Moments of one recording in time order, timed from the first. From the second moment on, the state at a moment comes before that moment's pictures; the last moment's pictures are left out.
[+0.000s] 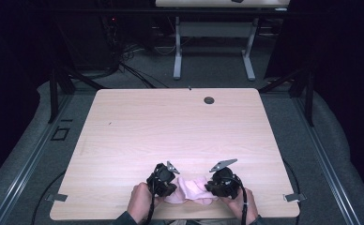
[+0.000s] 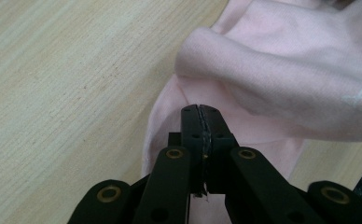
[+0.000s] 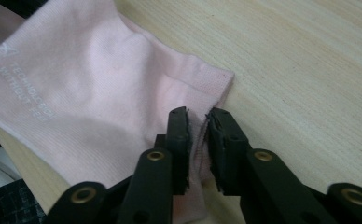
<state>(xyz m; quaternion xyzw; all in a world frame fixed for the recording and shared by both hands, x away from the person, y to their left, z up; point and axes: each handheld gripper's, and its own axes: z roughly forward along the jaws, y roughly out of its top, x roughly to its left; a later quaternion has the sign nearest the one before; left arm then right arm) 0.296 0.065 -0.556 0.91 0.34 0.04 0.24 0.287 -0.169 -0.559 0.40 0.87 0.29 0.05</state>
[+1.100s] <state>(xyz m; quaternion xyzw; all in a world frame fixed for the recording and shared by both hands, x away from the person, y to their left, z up) 0.328 0.041 -0.548 0.93 0.24 -0.03 0.27 0.289 -0.171 -0.557 0.40 0.86 0.30 0.07</state>
